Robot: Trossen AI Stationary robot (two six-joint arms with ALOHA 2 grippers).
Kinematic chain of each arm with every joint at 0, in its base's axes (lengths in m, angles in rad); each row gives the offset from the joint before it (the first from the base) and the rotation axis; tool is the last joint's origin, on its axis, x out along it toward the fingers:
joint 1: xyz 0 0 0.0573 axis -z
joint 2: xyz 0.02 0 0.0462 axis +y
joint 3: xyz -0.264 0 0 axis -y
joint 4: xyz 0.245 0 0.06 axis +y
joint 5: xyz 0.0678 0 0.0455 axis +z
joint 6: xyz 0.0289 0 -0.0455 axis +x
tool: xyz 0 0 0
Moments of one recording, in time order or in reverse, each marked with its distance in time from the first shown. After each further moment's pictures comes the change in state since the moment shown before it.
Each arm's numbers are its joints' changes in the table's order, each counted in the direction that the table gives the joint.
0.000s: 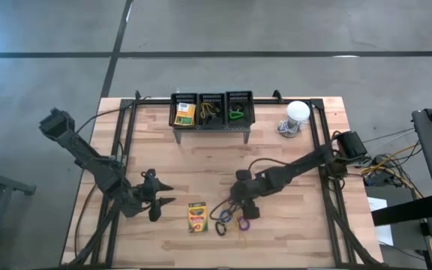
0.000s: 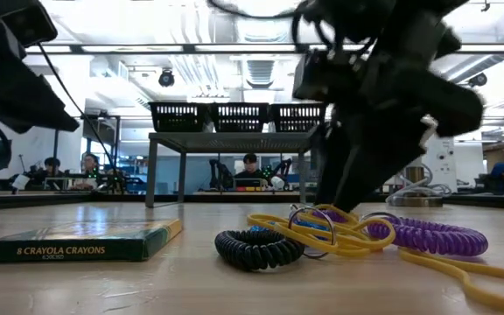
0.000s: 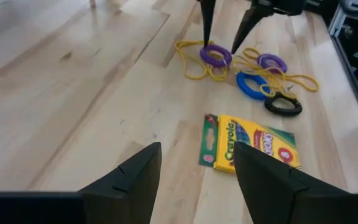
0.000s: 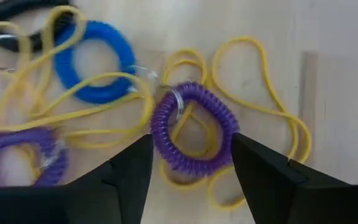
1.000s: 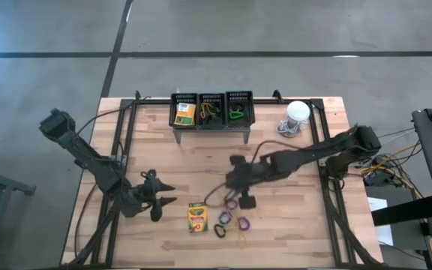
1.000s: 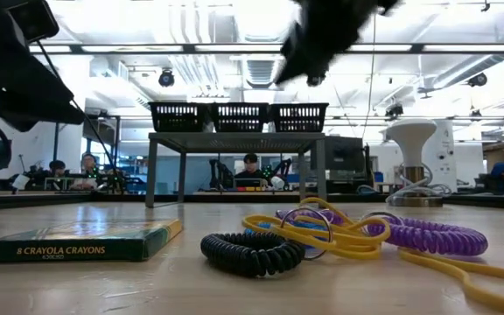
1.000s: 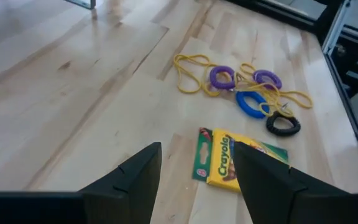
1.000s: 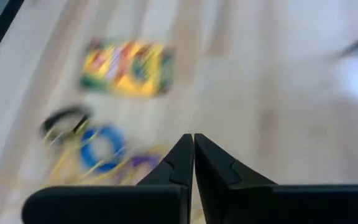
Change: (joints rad) left arm 0.000 0.019 -0.002 -0.074 0.035 0.000; right arm 0.050 -0.172 0.216 0.183 -0.009 -0.122
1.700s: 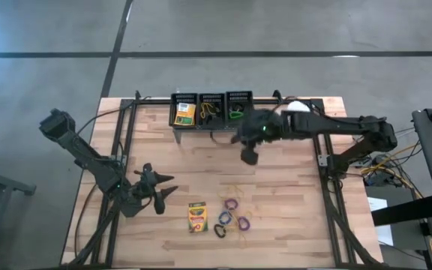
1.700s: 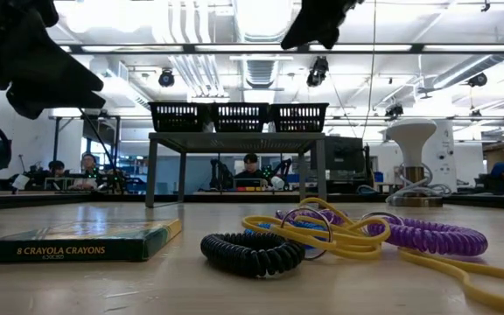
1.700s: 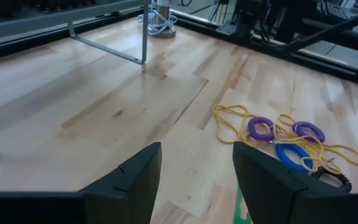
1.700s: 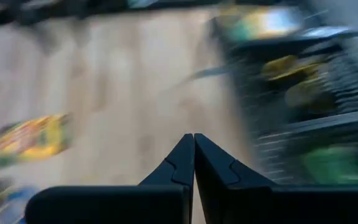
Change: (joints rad) left arm 0.000 0.000 -0.001 -0.015 0.254 0.020; right arm 0.284 -0.202 0.129 0.192 -0.030 0.016
